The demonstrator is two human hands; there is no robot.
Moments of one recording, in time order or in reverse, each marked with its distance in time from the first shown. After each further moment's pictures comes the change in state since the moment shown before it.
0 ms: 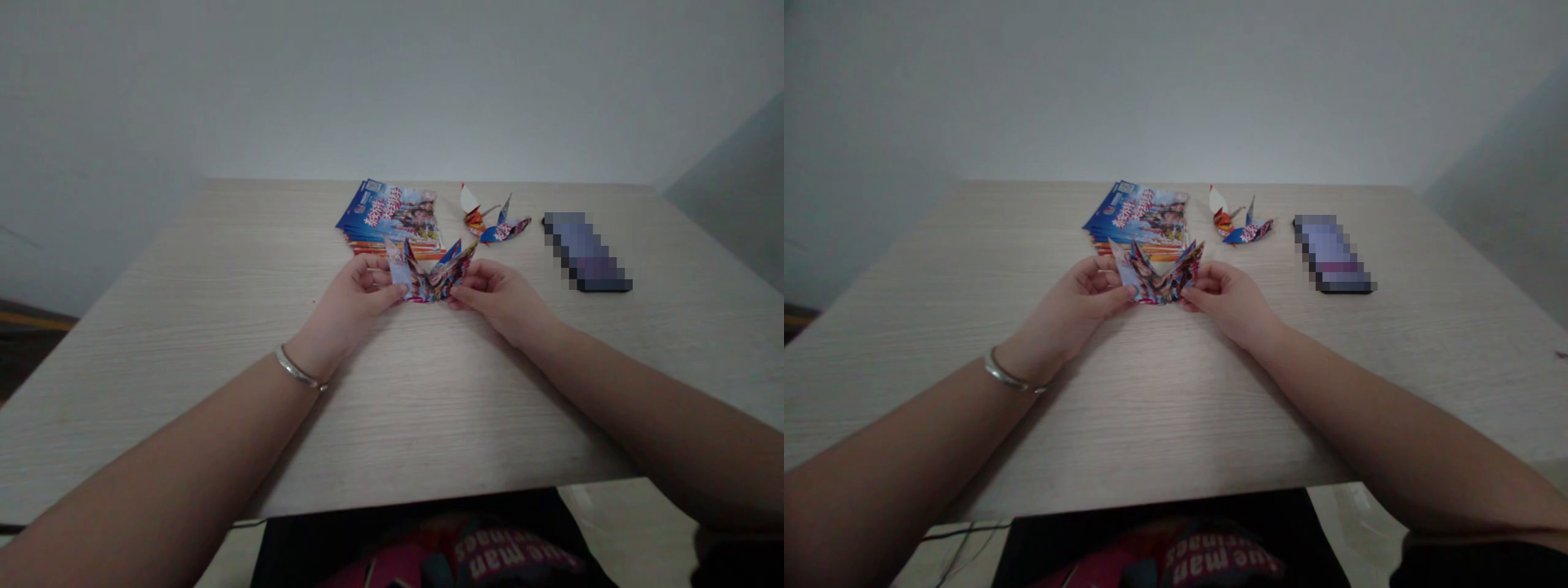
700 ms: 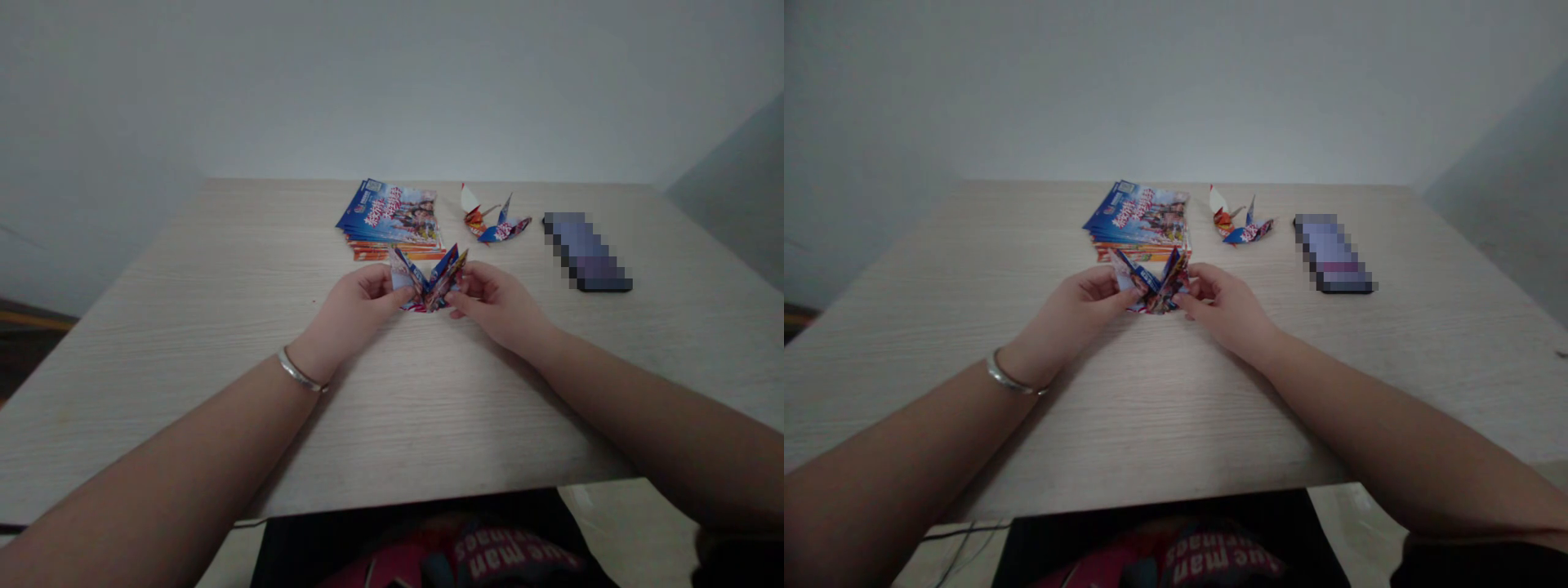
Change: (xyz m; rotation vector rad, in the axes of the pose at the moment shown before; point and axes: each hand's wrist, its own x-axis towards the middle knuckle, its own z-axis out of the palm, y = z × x) left_hand -0.004 0.003 -0.003 0.277 -0.152 0.118; right_hand -0.006 0.002 0.002 -0.210 -0.064 -0.156
